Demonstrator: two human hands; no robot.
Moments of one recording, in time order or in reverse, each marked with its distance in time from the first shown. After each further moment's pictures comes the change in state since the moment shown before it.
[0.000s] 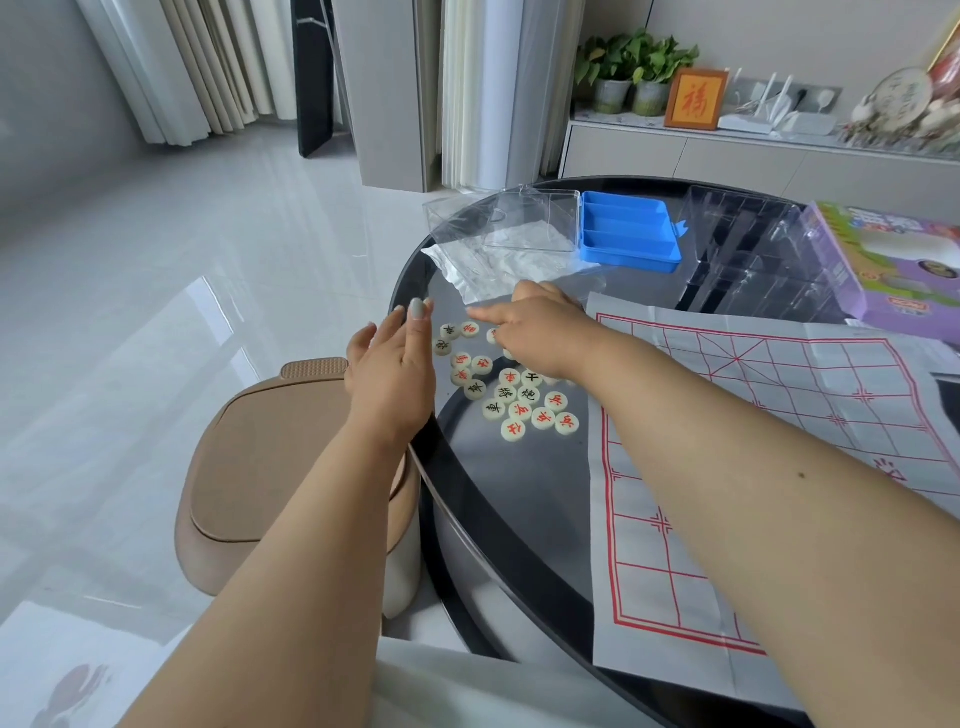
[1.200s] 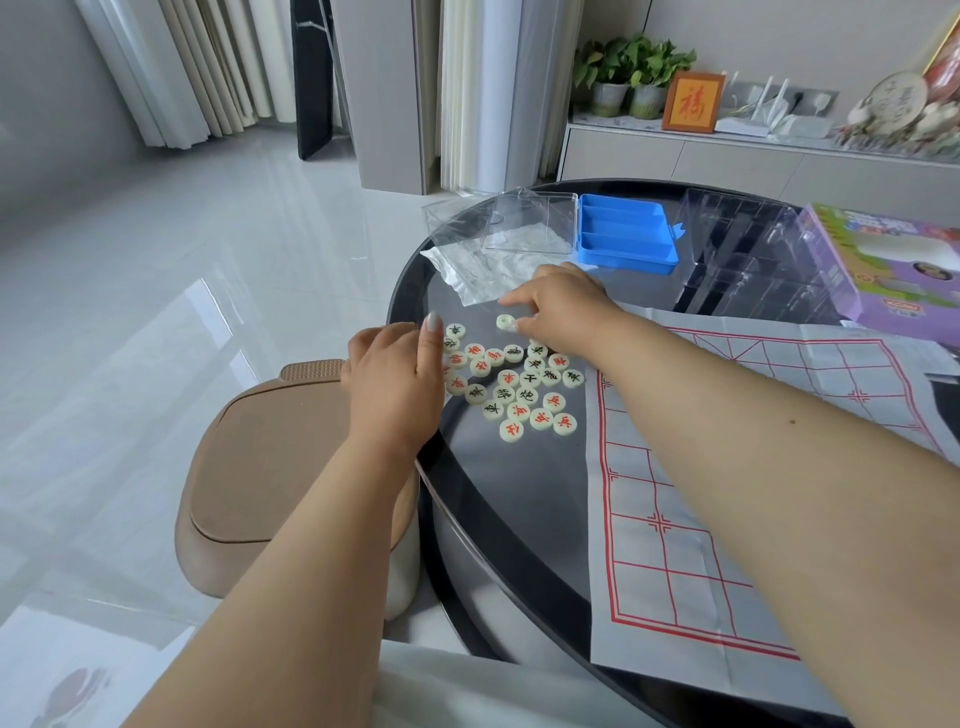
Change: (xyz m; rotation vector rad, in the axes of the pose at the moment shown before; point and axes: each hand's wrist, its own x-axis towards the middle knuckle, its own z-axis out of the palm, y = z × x) left_hand -0.008 0.002 0.006 0.148 0.136 0.115; right_hand 0.024 0.029 -0.011 -0.168 0.148 -0.042
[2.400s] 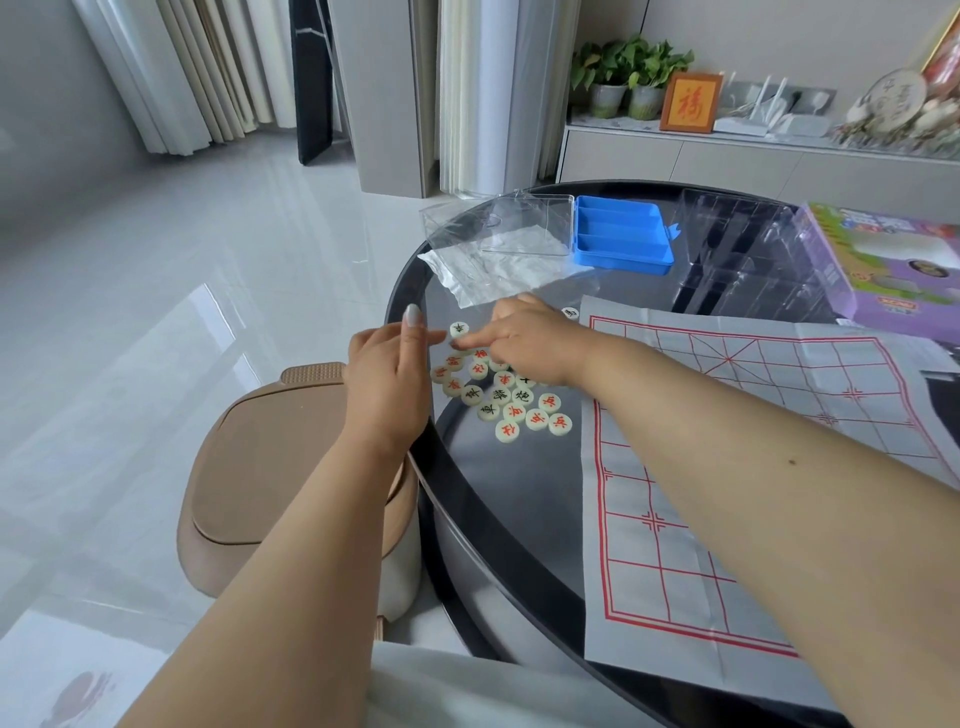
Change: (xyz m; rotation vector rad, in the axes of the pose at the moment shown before) left_hand 0.000 0.000 -0.007 -0.270 -0.008 0.000; right_hand -0.017 -0.021 0.010 0.212 -0.208 -0.124
